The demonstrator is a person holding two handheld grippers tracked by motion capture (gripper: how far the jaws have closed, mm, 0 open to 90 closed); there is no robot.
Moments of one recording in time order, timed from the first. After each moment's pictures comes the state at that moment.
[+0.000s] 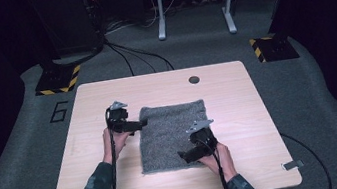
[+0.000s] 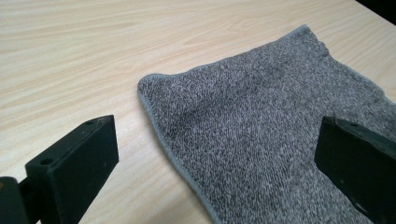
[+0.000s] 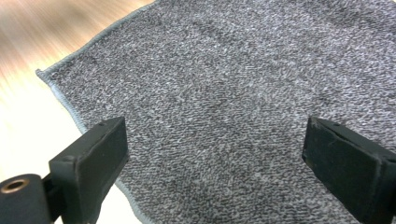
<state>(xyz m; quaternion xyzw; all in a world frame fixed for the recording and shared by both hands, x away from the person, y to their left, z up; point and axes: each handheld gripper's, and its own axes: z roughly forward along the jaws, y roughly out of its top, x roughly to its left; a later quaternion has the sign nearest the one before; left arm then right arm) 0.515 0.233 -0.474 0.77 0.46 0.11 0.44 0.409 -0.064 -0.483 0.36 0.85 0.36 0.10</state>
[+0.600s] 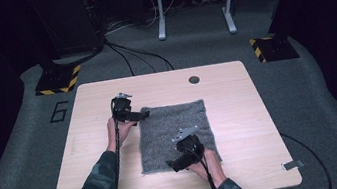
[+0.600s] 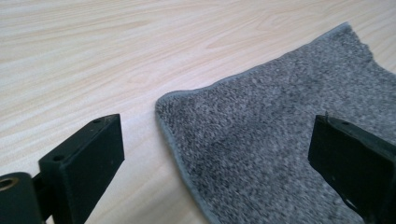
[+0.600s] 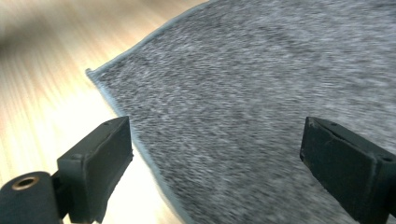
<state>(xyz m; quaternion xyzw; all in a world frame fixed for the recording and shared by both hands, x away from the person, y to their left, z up) 0.563 0.225 -0.485 0.78 0.47 0.11 0.39 0.397 -0.023 -0.490 0.31 0.88 0.36 0.08</state>
